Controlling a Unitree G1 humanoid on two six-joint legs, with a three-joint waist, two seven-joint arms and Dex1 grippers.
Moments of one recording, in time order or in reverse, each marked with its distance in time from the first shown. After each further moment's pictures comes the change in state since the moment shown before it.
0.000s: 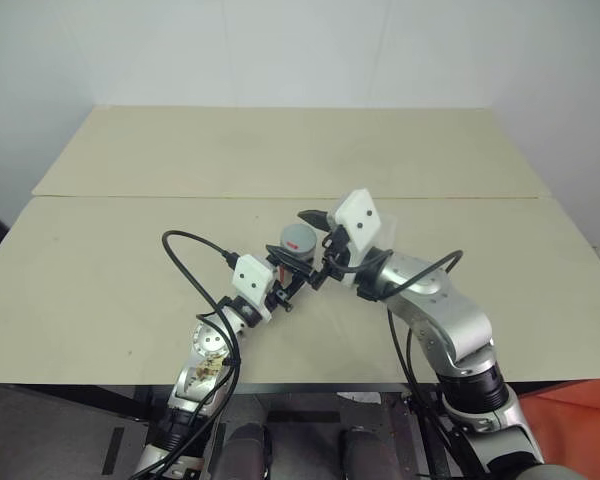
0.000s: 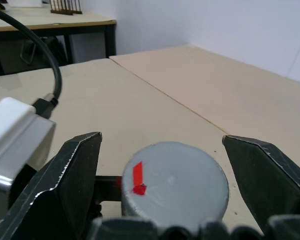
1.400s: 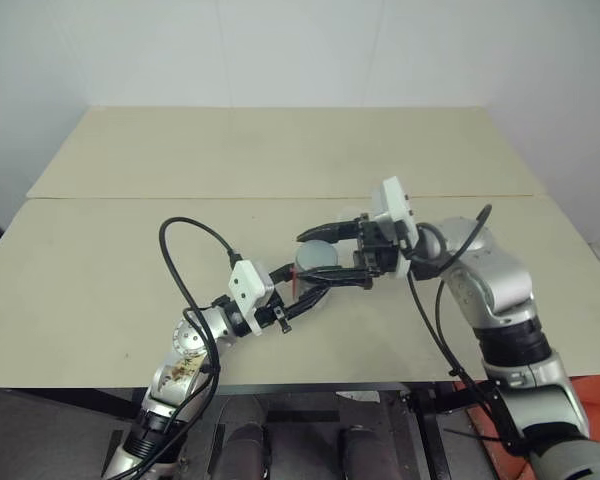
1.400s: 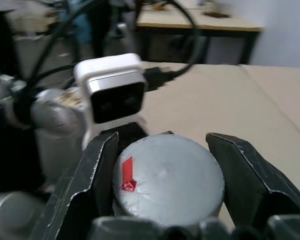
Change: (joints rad) left arm 0.007 0.157 -0.046 -0.165 -0.224 0.100 -0.337; right arm -0.231 -0.239 -0.051 0.376 0.206 -0.250 0.875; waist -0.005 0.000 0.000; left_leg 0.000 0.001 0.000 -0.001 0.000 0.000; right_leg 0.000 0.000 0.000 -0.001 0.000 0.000
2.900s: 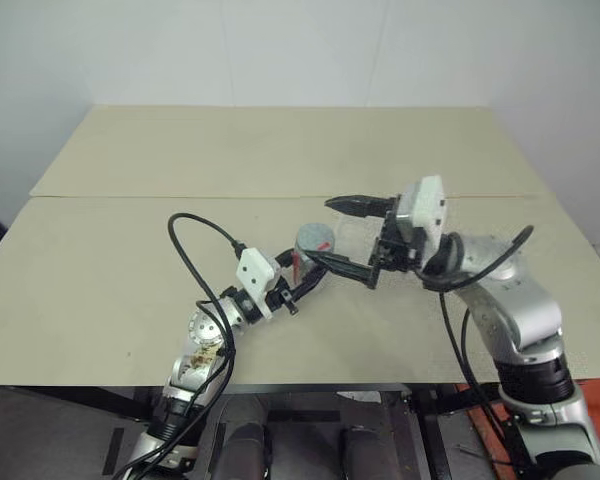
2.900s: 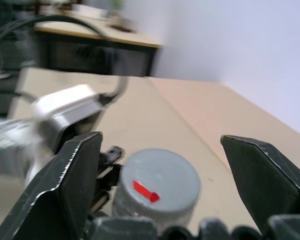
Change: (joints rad) left arm -0.064 -0.126 0.048 0.157 0.133 -0.088 0.167; right arm 0.256 0.022 -0.086 -0.428 -0.064 0.075 -0.635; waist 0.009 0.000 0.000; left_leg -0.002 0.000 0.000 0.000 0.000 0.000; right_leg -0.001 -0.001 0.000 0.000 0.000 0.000
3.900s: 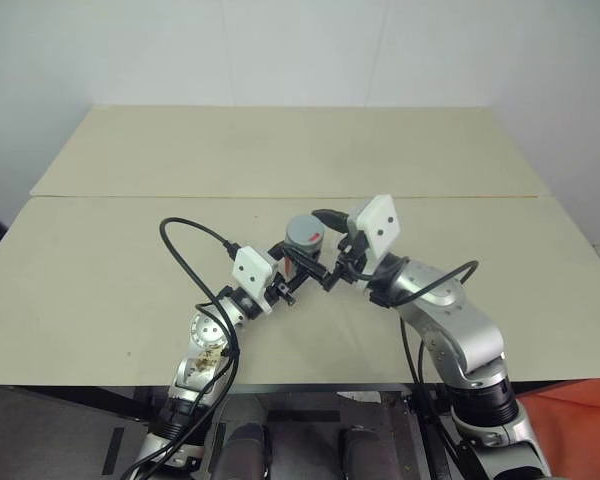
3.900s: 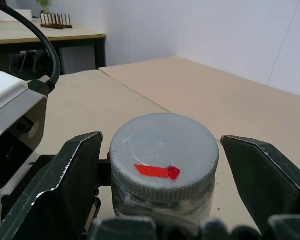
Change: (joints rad) left arm 0.005 -0.026 0.014 0.029 0.053 -0.051 0.081; right arm 0.053 0.198 0.092 0.010 -0.121 0.083 -0.236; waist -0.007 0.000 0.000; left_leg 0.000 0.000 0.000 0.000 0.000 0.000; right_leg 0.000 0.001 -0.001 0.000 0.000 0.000
